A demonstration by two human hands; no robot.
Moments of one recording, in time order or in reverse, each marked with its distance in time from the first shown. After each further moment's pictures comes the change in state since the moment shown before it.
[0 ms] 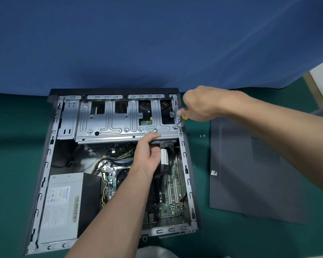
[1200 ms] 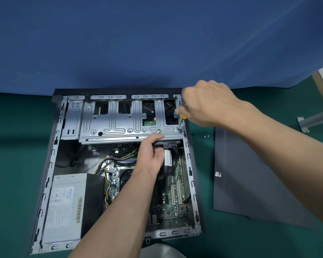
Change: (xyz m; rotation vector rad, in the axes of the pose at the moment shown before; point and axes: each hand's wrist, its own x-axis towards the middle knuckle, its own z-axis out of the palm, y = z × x) left_hand 0.007 -0.002 0.000 0.010 0.088 0.012; right_hand -0.012 -0.014 0.004 -0.058 0.285 0.008
